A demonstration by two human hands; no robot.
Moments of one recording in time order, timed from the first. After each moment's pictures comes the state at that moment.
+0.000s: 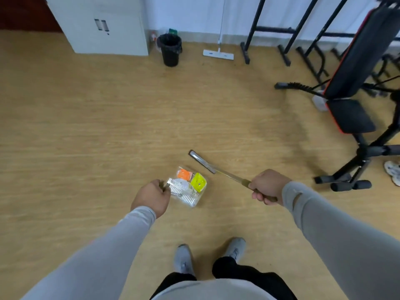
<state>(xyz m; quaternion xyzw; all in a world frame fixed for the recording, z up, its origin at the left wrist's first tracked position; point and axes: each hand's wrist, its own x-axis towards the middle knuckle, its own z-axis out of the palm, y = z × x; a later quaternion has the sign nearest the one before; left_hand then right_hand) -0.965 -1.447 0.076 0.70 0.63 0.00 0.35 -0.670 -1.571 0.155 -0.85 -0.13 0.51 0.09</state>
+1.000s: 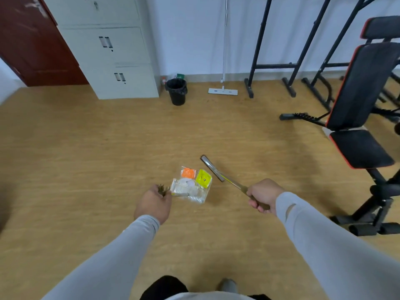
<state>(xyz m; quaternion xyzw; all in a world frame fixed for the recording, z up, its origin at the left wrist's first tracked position) -0.790 -1.430 0.151 0.66 0.68 0.10 0.30 -0.506 -1.541 0.191 -0.83 -0.15 0.49 0.22</state>
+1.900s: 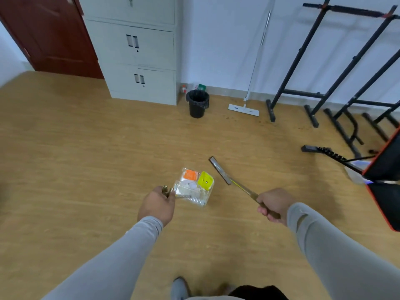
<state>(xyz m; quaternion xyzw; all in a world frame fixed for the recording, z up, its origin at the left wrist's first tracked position) -0.865 -1.146 0.138 0.61 0.69 0.15 0.35 -0.568 -1.245 0.196 -0.86 -0.13 0.45 0.21</state>
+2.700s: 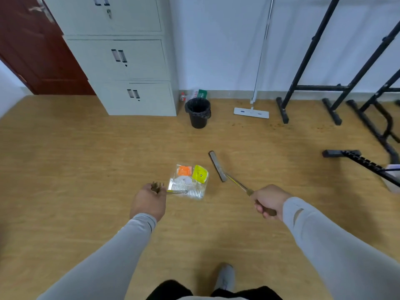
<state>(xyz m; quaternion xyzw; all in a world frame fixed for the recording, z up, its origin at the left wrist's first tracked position) -0.722 -0.906 0.156 0.58 0.73 0.15 0.32 -0.424 -1.013 0.177 -0.82 -0.16 0.52 0.18</state>
